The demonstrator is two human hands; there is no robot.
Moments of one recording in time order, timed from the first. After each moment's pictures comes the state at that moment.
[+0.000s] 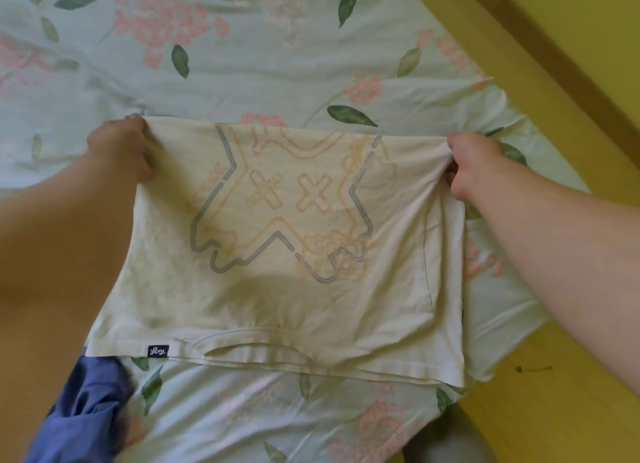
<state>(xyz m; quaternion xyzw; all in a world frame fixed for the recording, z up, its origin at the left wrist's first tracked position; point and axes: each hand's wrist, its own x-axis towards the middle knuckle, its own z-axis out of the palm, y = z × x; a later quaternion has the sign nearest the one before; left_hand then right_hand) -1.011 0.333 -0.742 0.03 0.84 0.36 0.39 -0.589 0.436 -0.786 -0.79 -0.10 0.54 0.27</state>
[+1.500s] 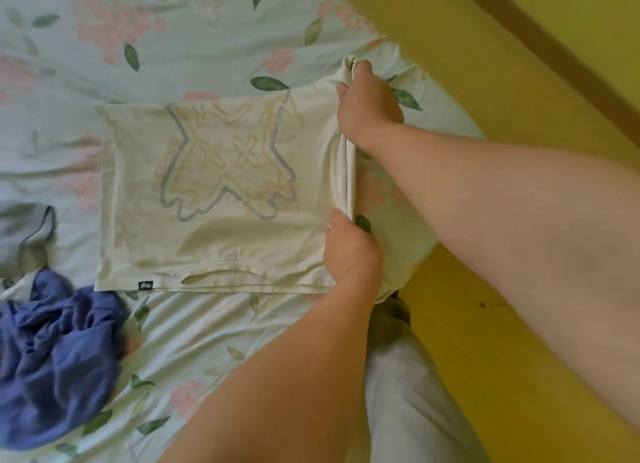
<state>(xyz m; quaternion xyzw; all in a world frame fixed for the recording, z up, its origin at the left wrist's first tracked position) -0.555 0.194 -0.718 0.25 0.88 0.09 0.40 -0.558 0.384 -0.693 -0.68 -0.65 0.33 0.09</state>
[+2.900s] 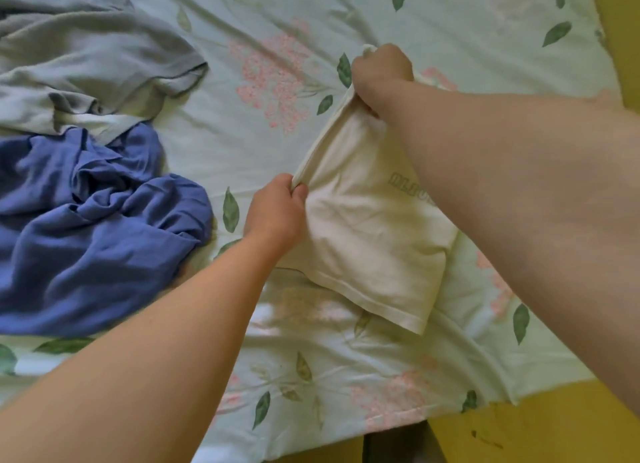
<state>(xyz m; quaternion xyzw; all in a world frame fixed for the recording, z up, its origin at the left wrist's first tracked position) -0.917 0.072 -0.783 0.19 0.89 0.27 0.33 -0.932 0.320 -0.759 -0.54 -0.77 0.34 0.00</state>
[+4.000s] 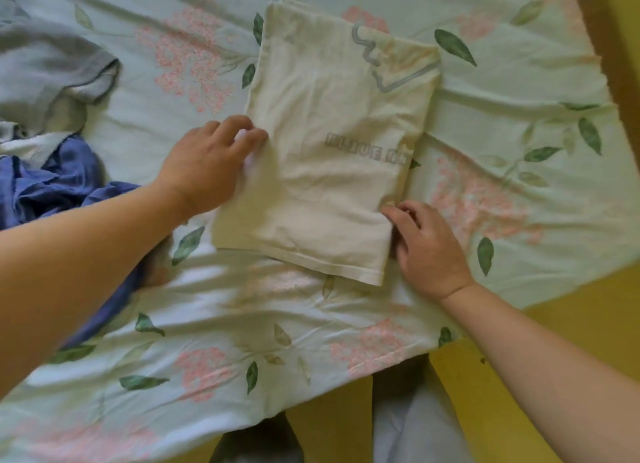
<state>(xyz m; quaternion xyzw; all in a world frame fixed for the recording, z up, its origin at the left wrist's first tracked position) -0.966 0.090 -0.767 0.68 0.72 -0.01 0.09 -0.605 0.179 -0.780 -0.36 -0.90 0.22 0.02</state>
